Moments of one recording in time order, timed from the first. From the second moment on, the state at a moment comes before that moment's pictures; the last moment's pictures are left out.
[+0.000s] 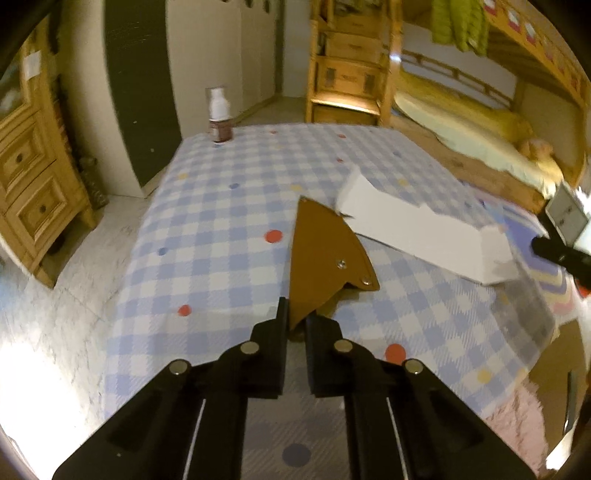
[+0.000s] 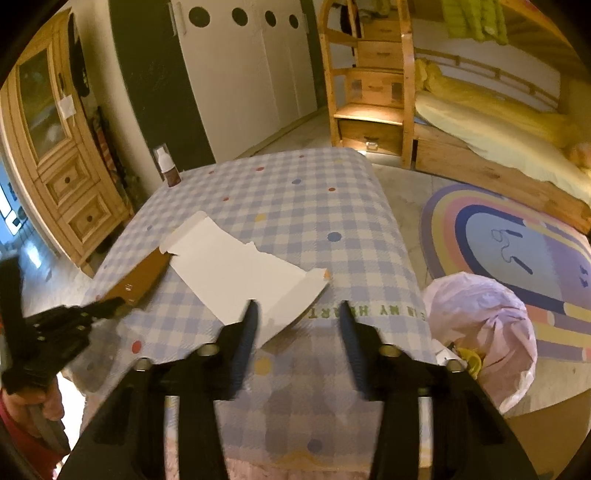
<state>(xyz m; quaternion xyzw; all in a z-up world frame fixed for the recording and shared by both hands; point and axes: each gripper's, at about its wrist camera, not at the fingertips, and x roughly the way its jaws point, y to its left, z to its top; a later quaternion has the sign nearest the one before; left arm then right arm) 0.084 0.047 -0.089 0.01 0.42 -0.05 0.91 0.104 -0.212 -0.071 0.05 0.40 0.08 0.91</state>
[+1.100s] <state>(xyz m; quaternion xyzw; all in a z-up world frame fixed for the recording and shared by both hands) 0.063 0.051 -0.058 0.00 0.39 -0.04 0.92 0.108 -0.231 -0.040 0.13 0.34 0.07 0.93</state>
